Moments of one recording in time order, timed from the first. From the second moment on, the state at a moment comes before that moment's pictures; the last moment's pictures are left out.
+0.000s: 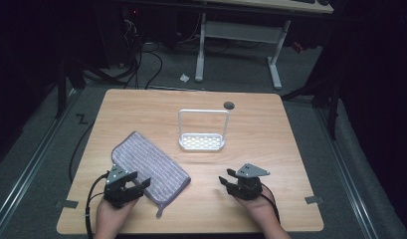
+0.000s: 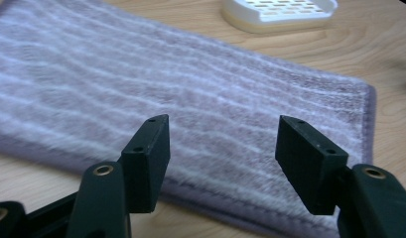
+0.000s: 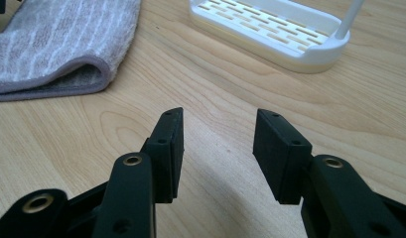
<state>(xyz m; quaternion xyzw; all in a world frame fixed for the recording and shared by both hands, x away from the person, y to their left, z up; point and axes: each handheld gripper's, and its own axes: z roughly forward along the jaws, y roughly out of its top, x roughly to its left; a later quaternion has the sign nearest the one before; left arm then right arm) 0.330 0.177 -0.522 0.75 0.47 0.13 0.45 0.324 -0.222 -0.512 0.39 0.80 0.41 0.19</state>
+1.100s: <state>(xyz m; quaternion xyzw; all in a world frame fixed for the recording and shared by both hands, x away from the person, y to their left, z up) 0.271 0.060 -0.533 0.87 0.25 0.00 0.43 0.318 -0.200 -0.509 0.38 0.80 0.43 0.16</state>
